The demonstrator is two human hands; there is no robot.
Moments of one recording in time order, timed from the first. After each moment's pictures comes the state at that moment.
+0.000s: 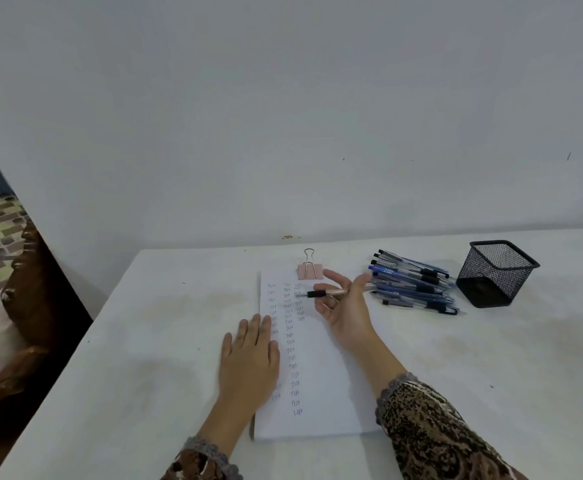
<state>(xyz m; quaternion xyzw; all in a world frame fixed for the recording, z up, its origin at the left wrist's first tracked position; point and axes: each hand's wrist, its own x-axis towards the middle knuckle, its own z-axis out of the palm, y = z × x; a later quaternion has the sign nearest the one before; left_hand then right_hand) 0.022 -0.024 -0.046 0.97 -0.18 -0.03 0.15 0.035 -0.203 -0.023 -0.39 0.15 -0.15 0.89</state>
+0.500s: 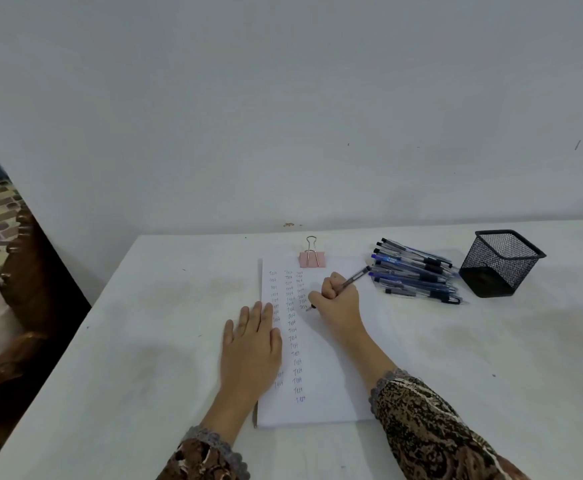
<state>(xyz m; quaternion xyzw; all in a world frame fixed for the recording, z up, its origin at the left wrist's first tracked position) 0.021 -0.024 -0.047 0.97 -0.18 -0.02 0.18 0.031 -0.184 -0.035 -0.71 0.15 -0.25 0.65</state>
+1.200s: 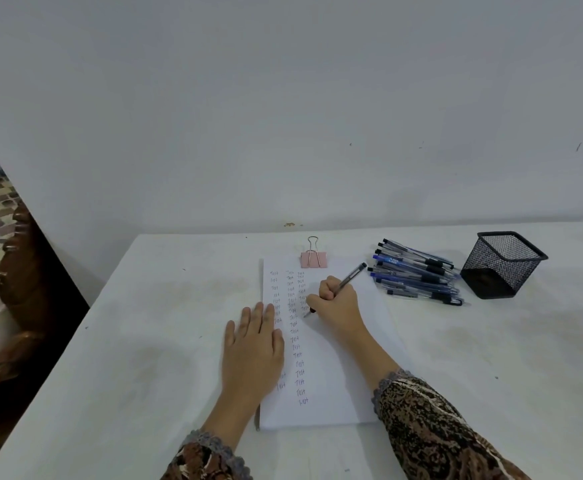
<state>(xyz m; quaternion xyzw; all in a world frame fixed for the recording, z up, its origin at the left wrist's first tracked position) 0.021 -0.023 -0.049 0.97 -0.18 -0.01 0.17 0.033 -0.182 -0.036 -0.73 0.13 -0.22 0.63</state>
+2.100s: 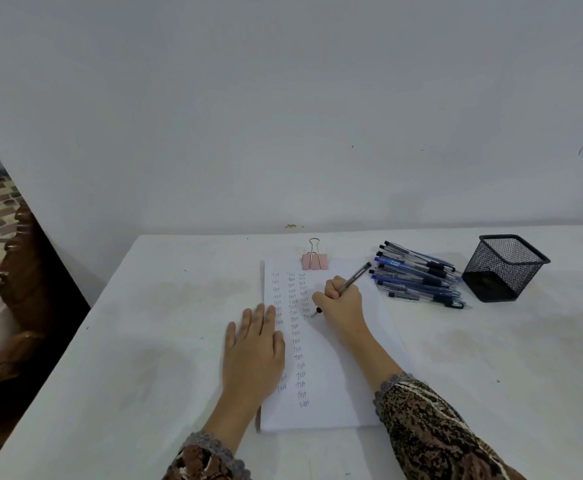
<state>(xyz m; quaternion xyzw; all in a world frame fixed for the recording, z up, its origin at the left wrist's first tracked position) 0.020 -0.023 -0.048 0.97 -0.18 -0.01 0.18 0.034 -0.184 -0.035 -0.72 0.16 -0.23 0.63</state>
